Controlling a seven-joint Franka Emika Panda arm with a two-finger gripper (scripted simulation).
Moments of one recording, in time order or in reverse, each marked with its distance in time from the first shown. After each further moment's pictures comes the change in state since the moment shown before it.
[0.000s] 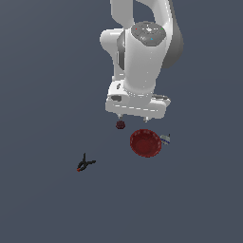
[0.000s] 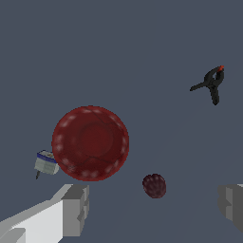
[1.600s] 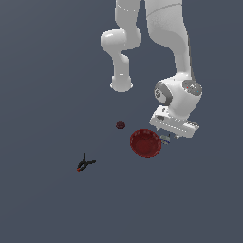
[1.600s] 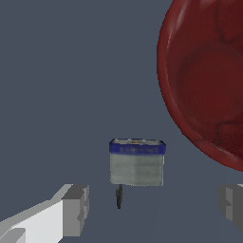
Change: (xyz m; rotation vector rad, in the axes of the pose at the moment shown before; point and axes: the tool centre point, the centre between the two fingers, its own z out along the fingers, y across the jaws) arm -0.063 -0.190 0.169 0.043 0.055 0.297
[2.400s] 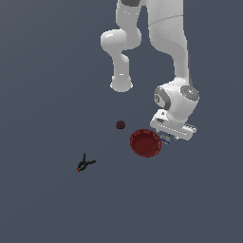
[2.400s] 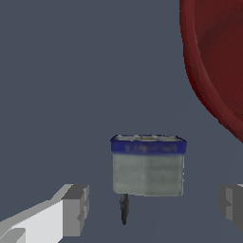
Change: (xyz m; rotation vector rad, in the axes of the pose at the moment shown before) arm -0.008 -0.004 0.028 0.005 0.000 0.013
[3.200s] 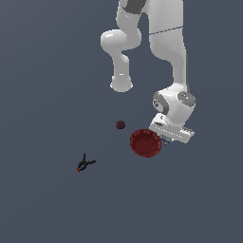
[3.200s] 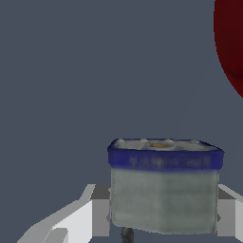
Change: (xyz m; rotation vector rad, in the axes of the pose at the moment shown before) arm 0.000 -0.001 0.029 0.001 0.000 0.001
